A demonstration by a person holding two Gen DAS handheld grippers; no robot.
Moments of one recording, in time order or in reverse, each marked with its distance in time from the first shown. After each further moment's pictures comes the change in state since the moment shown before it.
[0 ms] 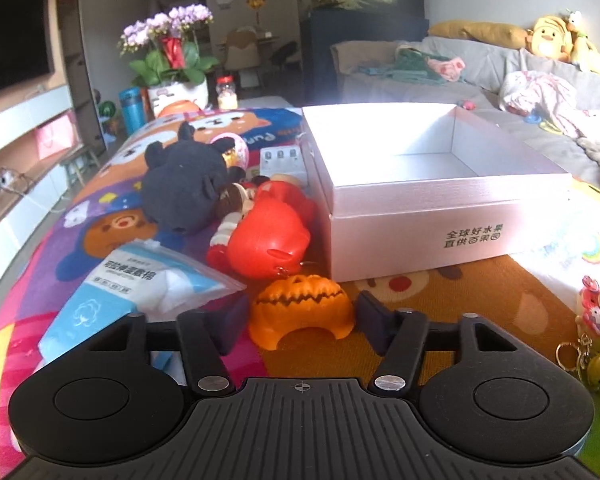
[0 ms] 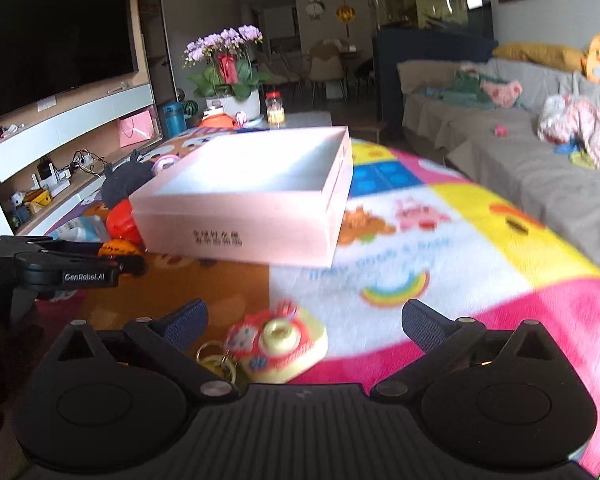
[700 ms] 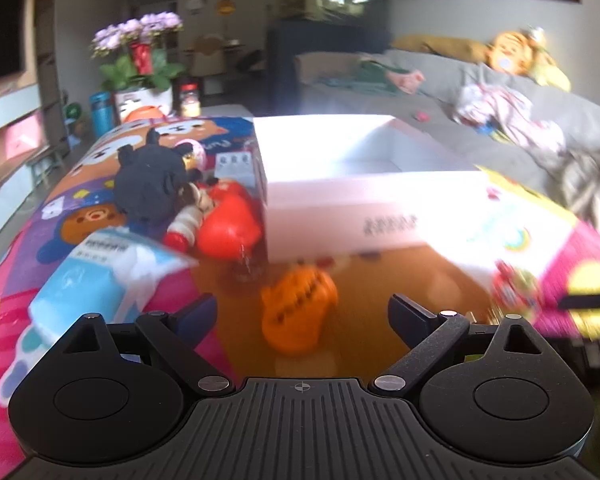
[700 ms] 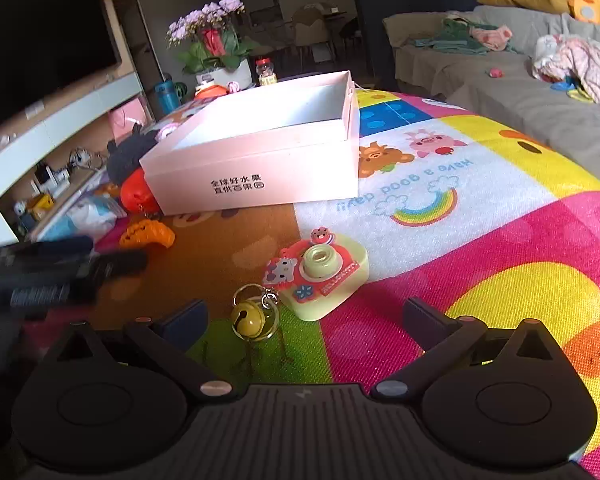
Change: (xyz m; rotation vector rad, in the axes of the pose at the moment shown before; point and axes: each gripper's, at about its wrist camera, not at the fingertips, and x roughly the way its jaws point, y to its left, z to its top) left arm -0.032 -0.010 -0.006 -0.025 -0.022 -0.128; right arm 0.006 0.023 -0.023 0.064 0.089 -0.019
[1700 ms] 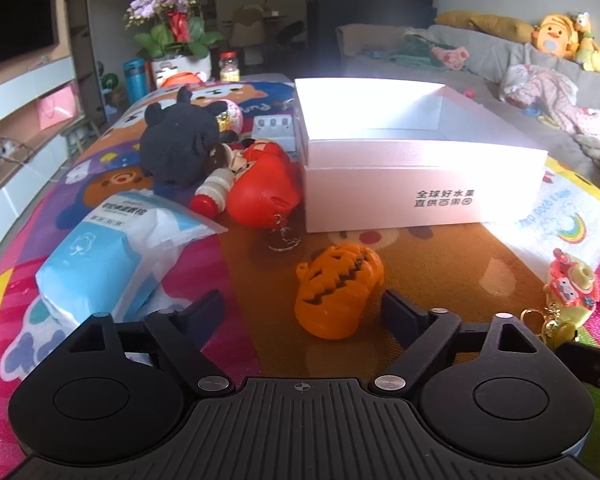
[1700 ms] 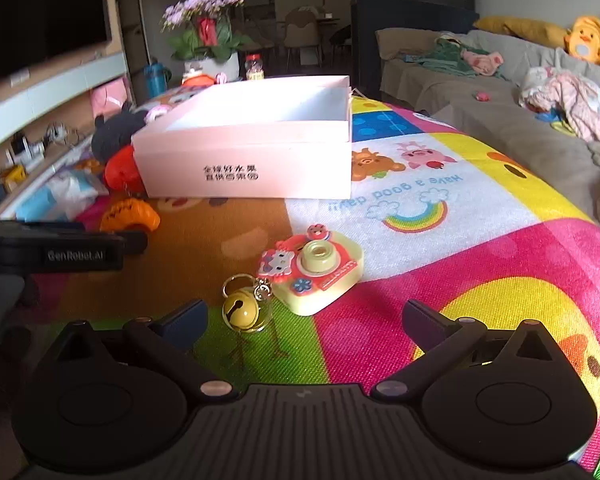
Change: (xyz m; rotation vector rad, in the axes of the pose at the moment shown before) left arm 0.018 0.001 -0.009 -0.044 0.096 0.131; right arm -0.004 0.008 -0.004 -0.037 -0.022 -0.084
